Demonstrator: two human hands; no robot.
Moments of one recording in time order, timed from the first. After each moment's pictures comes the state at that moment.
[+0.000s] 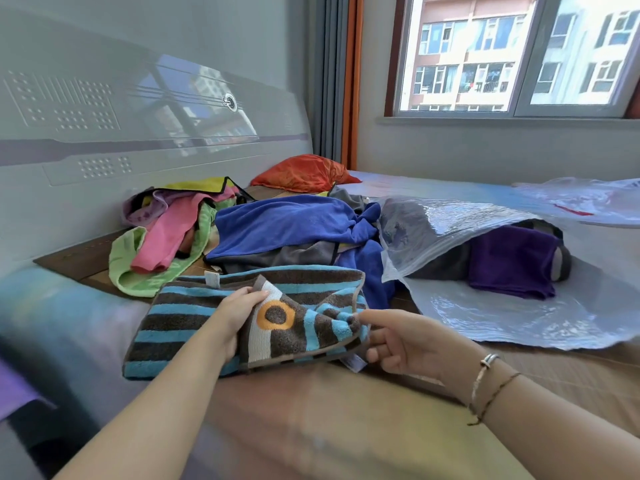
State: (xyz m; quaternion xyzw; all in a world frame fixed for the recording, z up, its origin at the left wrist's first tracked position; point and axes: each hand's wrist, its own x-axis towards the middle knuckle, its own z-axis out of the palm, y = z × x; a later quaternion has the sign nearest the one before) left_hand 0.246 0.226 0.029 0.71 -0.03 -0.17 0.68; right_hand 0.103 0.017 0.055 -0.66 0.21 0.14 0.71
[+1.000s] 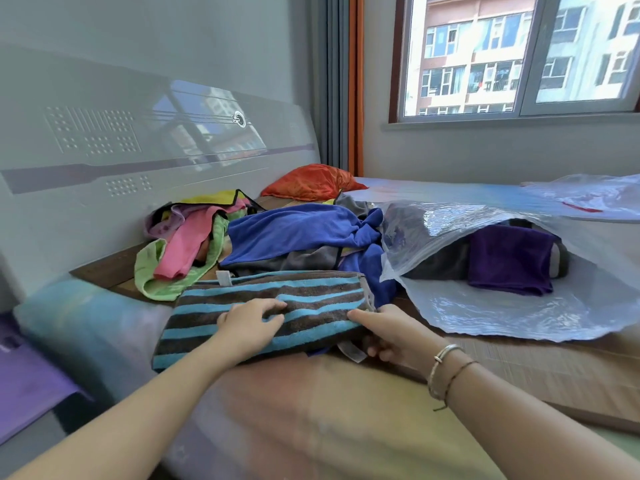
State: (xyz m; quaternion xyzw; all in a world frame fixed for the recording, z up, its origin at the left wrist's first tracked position) left_hand 0.205 0.240 0.045 0.95 -0.21 0.01 0.23; right_hand 0.102 0.033 0.055 -0.77 0.24 0.01 0.59
